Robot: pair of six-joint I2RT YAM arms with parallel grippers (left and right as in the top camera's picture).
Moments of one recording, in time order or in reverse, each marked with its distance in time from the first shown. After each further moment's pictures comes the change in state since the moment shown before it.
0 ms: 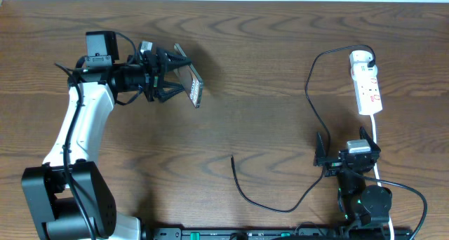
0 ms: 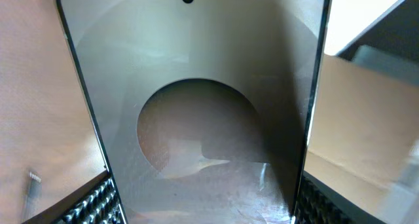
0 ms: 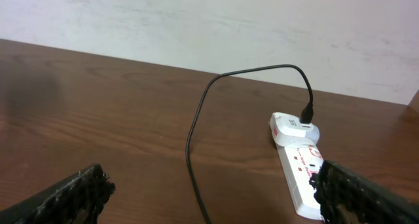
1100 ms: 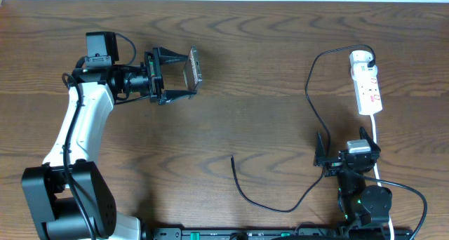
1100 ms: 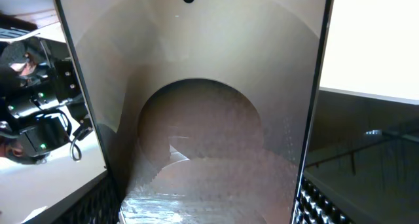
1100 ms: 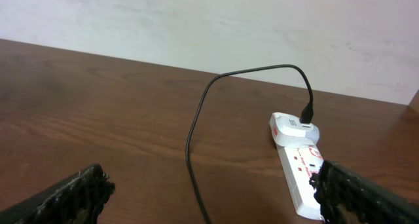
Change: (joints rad) left arm 0.000 0.000 0.000 -0.023 0.200 -0.875; right arm 0.000 0.000 0.000 0.000 0.000 0.000
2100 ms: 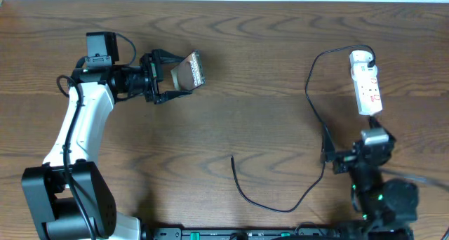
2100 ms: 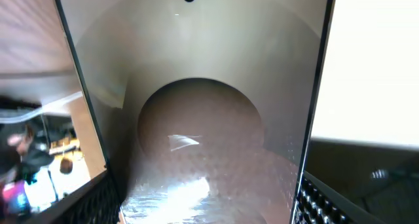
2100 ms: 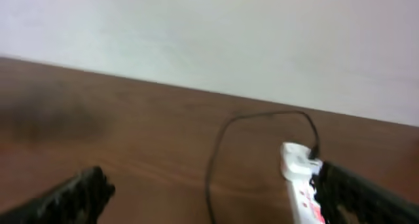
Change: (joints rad) left arm -0.003 0.000 0.000 -0.027 -0.285 0.104; right arm 0.000 0.298 0.426 -0.192 -0.102 0.027
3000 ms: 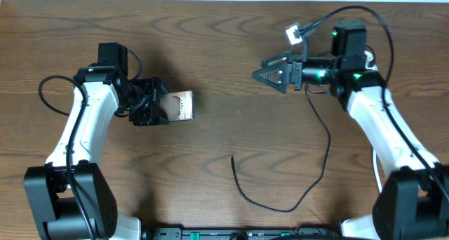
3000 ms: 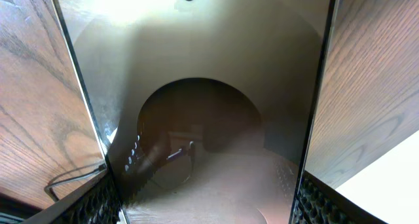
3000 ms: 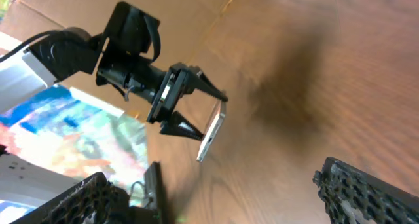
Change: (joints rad) left arm -0.034 -0.001 0.002 -0.317 -0.581 0.252; right arm 0.079 1.349 0.777 0.046 -1.081 0.287
